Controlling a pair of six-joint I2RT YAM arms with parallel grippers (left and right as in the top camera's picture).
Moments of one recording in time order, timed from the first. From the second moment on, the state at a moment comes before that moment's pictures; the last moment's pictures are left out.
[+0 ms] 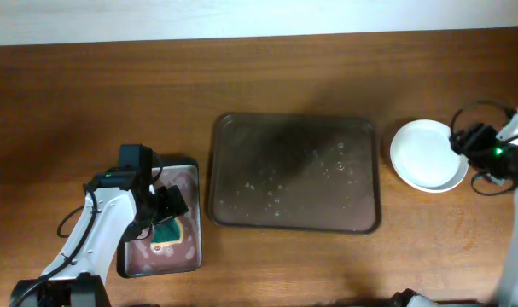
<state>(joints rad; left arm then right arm) 0.01 1.47 0.83 -0.89 0.01 -0.43 -0.58 1.37 1.22 -0.87 -0.39 0.20</state>
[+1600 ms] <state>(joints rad) 0.01 1.46 0.84 -0.89 0.01 -0.43 0.04 0.01 0.01 -0.07 0.00 -0.12</state>
